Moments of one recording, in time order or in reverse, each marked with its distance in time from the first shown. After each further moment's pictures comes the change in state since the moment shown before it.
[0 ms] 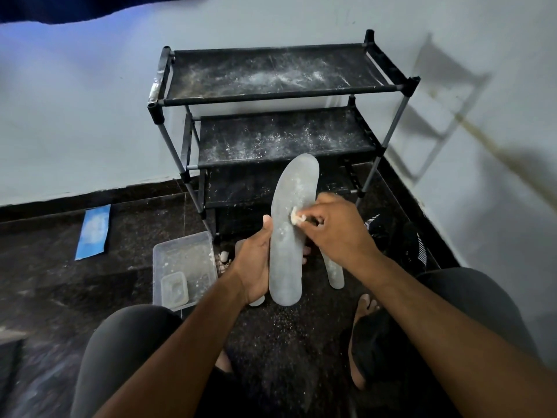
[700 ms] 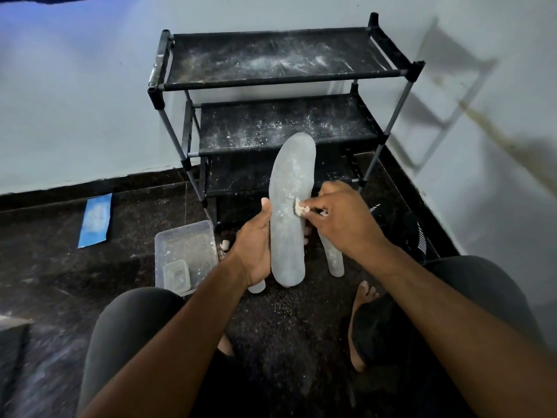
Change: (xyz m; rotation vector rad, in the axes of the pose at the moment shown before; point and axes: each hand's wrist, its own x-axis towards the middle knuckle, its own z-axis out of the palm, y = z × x) left_hand 0.002 0.000 -0.001 -0.041 0.007 0.049; right_hand -0.009 -0.007 -0.009 -0.100 -0.029 -0.027
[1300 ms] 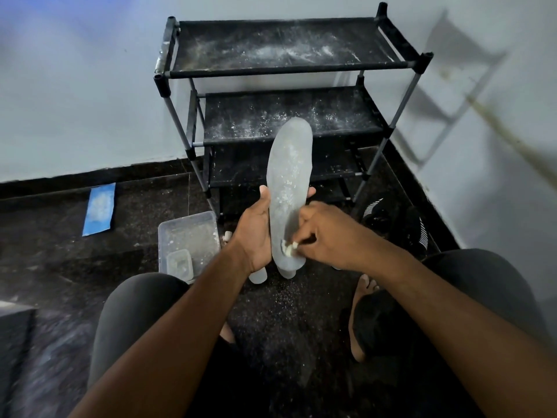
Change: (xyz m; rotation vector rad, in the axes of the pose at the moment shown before) left_hand -0.004 0.006 0.001 -0.067 -0.076 -0.004; right_hand -0.021 -0.026 -0.007 0.070 -0.456 -0.190
